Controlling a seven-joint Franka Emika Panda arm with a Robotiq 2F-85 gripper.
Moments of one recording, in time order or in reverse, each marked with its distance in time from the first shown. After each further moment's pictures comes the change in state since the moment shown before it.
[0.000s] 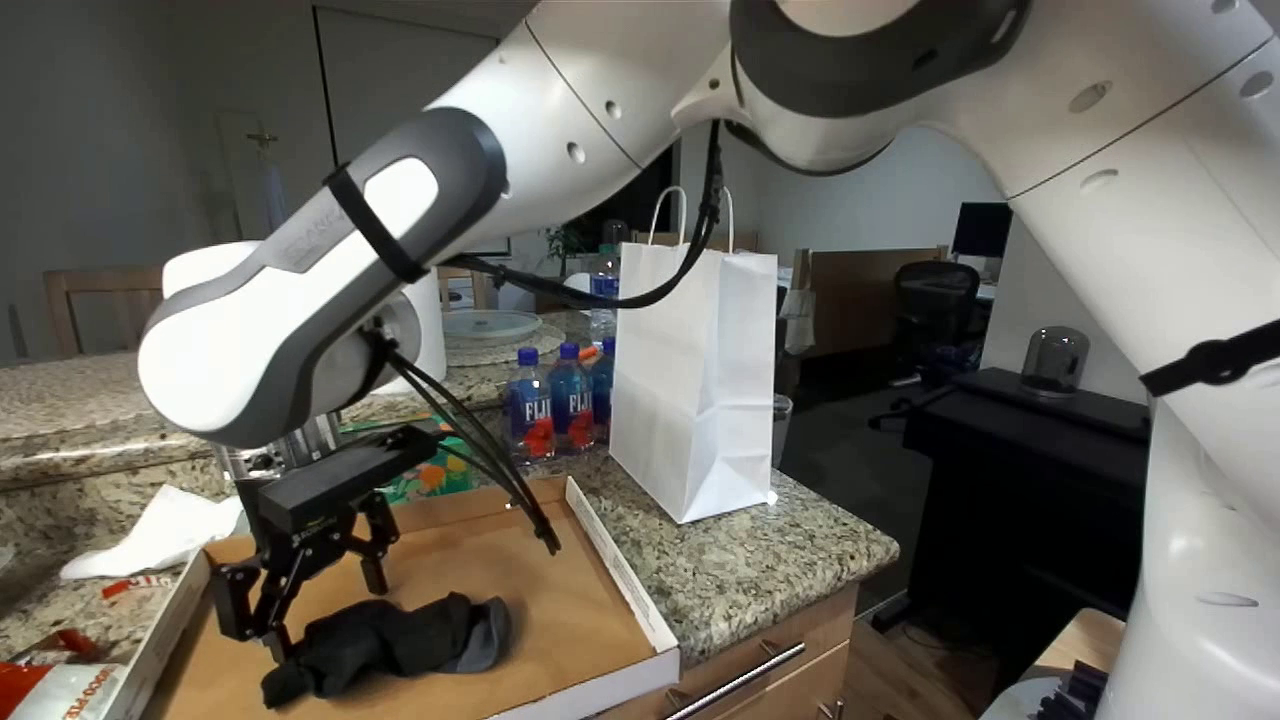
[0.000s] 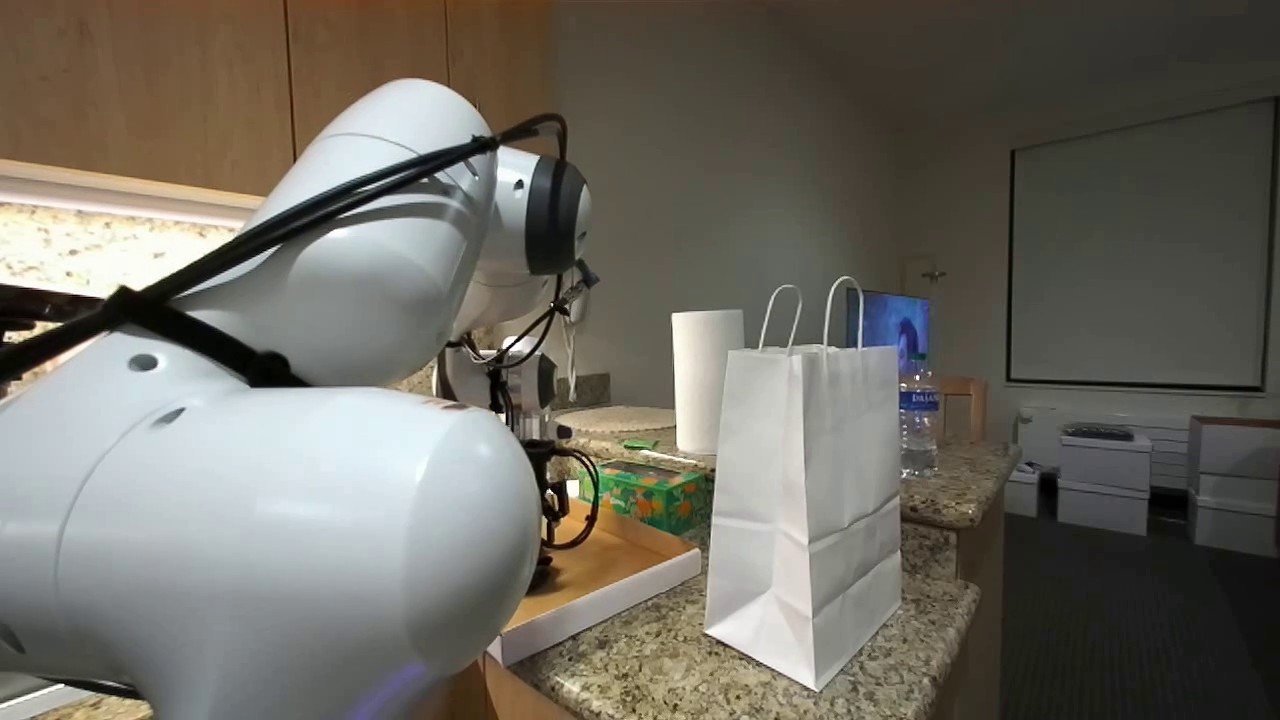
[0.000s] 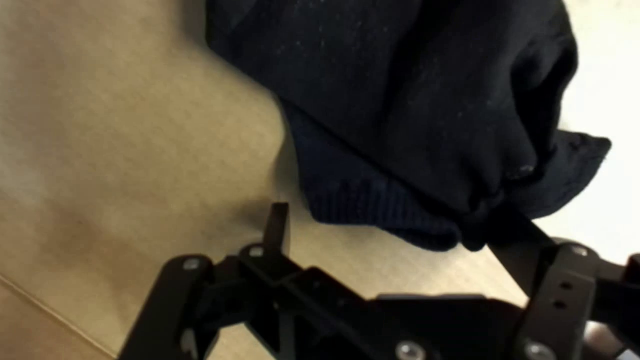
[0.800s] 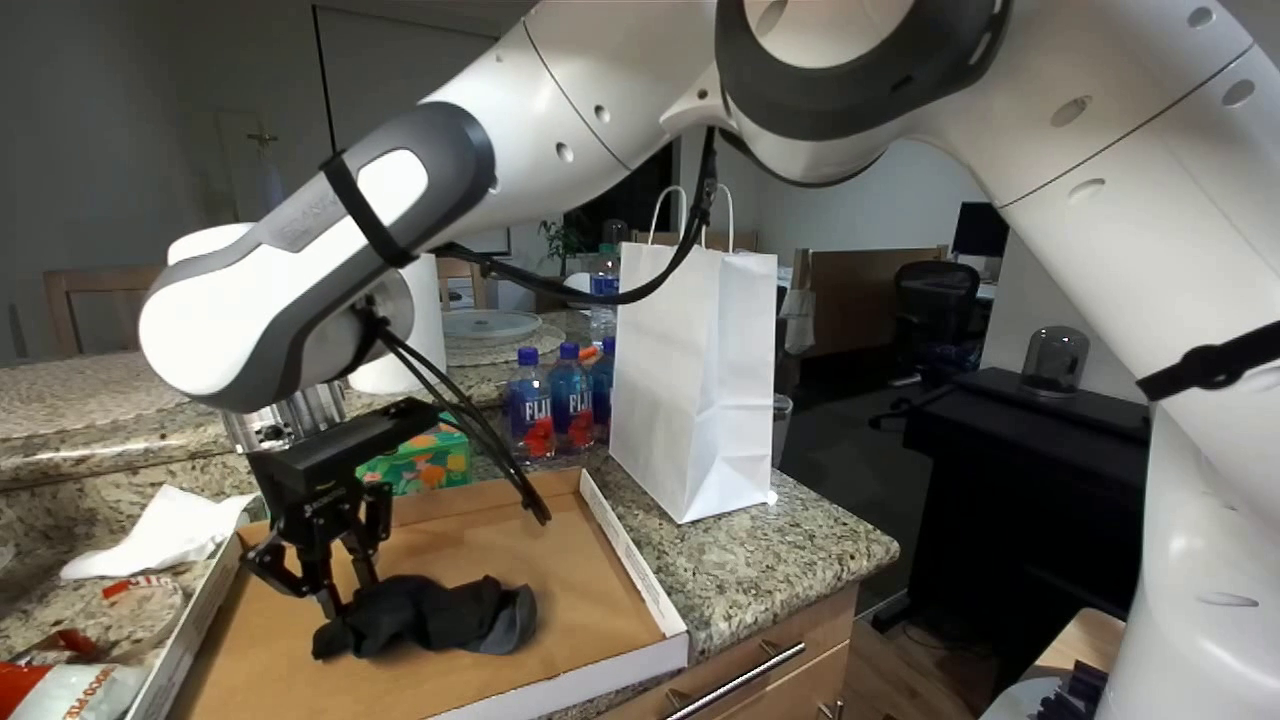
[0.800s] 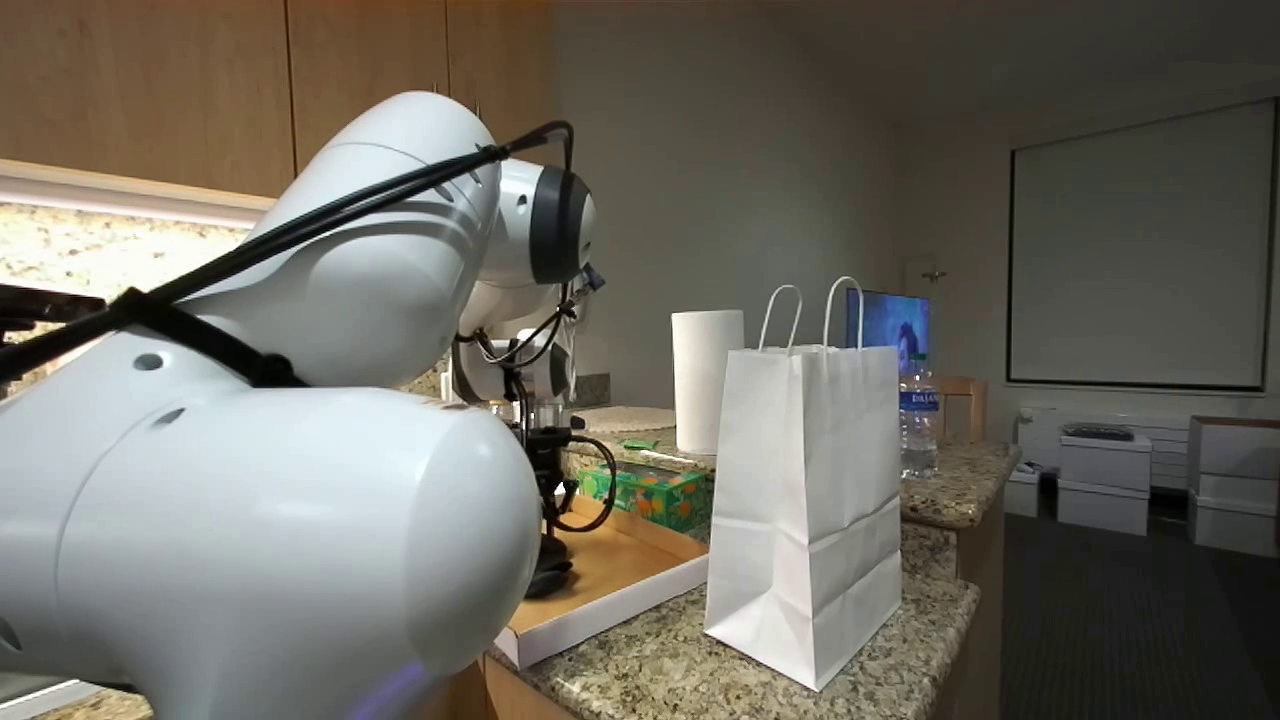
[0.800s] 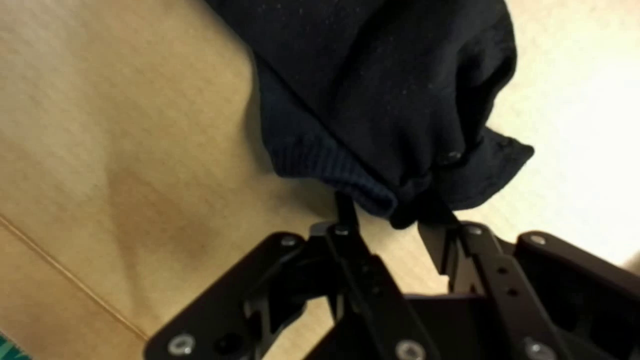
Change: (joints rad) arm 0.000 0.026 -0.027 0.101 0.000 -0.119 -0.052
